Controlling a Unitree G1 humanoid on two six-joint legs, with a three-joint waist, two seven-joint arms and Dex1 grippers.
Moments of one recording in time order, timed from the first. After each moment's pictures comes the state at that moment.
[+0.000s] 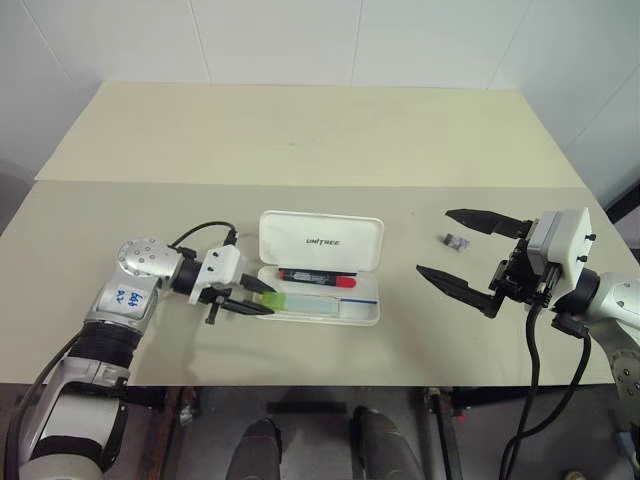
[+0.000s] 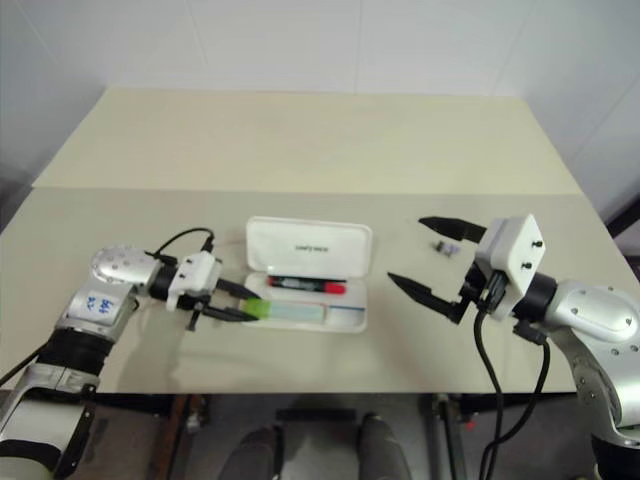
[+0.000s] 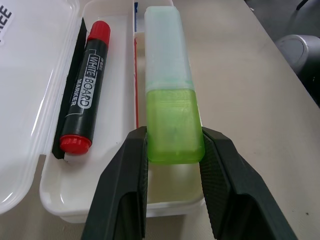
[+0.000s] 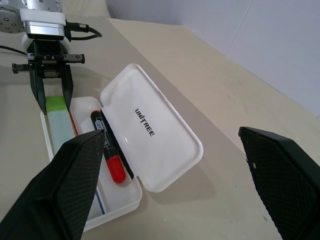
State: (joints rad) left arm -0.62 0.69 -0.16 0.37 -0.21 -0.09 -1.47; right arm -0.14 -0.78 -0.30 -0.55 0.60 0.38 0.84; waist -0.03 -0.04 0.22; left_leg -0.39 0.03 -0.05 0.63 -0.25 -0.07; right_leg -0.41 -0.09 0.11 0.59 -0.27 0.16
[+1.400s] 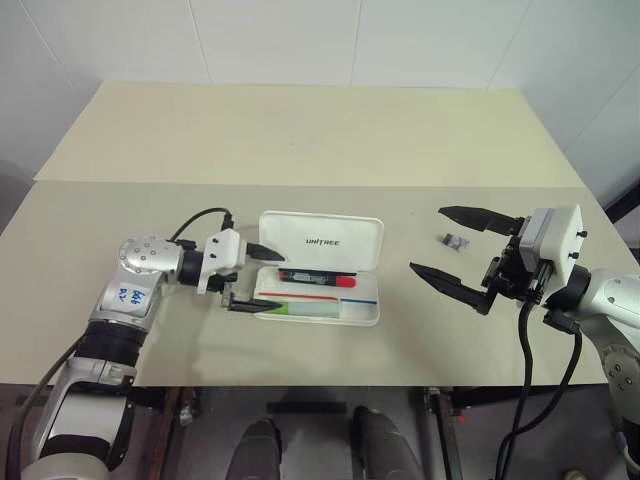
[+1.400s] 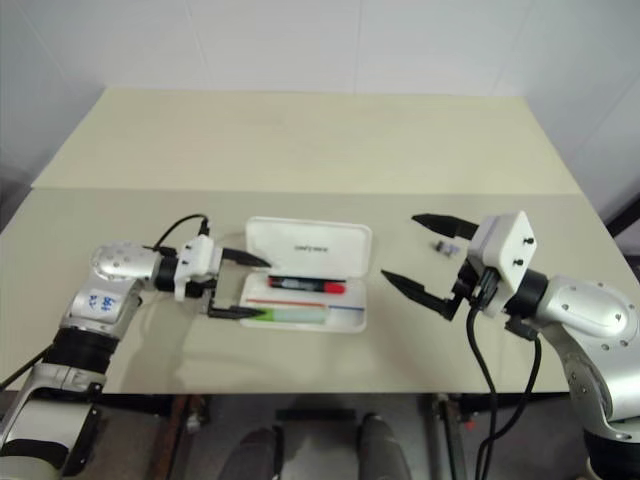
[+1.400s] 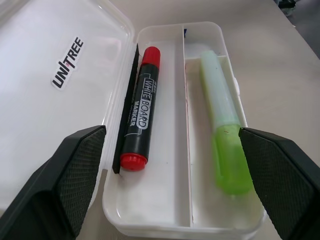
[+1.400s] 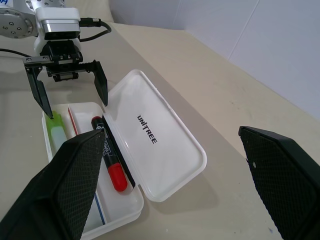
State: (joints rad) left arm -0.62 0.65 -0.12 0.34 -0.22 -0.07 -1.32; right arm -0.17 -0.77 -0.26 -0.54 0.59 0.37 0.84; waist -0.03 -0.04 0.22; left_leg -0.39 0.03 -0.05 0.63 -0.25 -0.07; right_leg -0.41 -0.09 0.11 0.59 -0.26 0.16
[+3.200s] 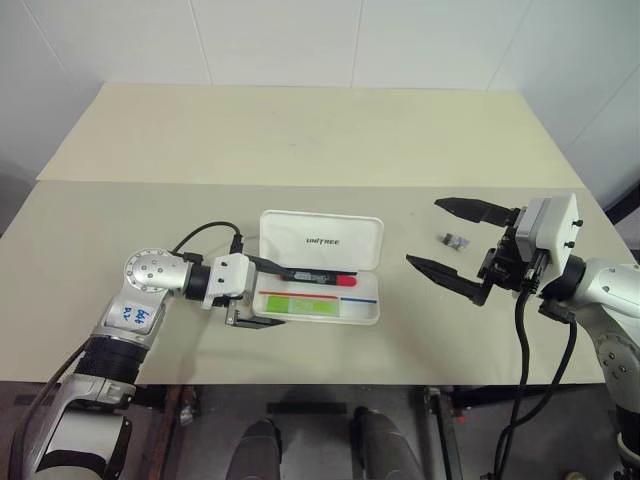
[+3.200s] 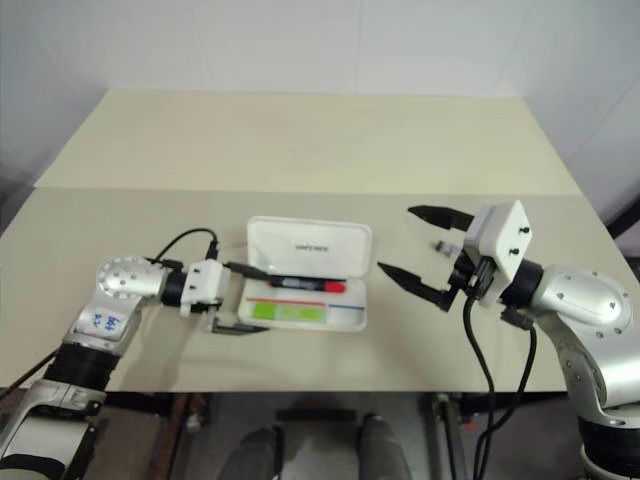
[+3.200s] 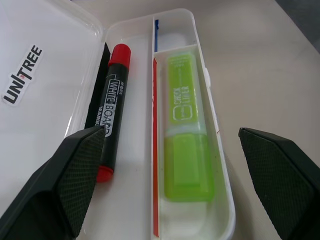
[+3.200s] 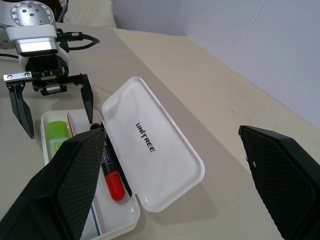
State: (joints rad) left arm -0.53 0.66 -0.14 0.25 -0.17 -0.17 -1.30; right arm -0.24 -0.77 -0.23 -0.51 0.59 0.37 0.85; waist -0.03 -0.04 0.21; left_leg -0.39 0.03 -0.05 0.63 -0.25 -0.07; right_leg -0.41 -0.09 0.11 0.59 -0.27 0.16
